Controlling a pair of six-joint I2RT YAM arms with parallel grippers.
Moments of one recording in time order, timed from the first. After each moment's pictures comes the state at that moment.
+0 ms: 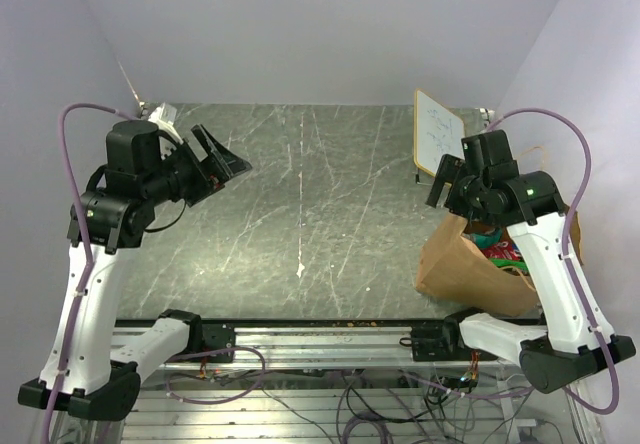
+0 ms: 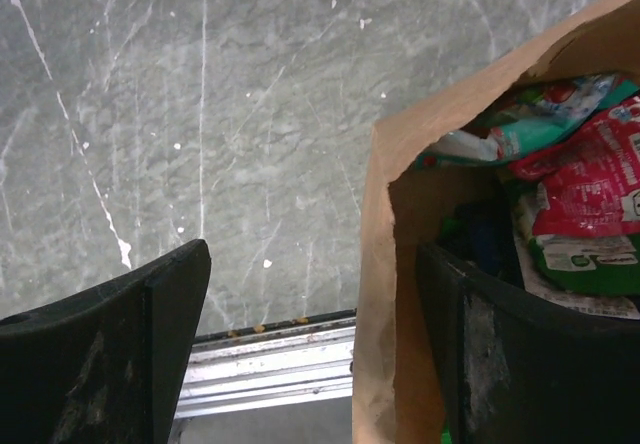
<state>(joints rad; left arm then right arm) -0.22 0.99 1.46 -0.98 0.29 -0.77 0.31 1.12 1.46 -1.28 0.24 0.57</state>
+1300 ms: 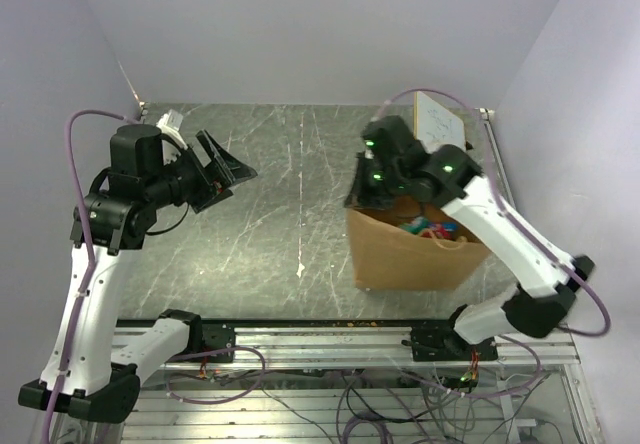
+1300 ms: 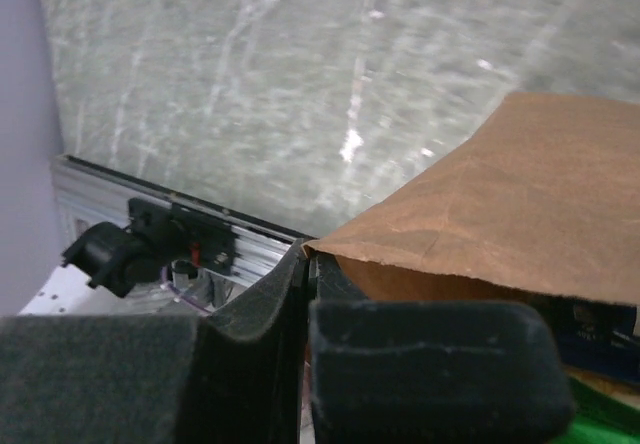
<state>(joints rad) -0.22 0.99 1.42 -0.95 0.39 -0.82 0.78 1.39 1.67 -1.16 0.03 0.77</state>
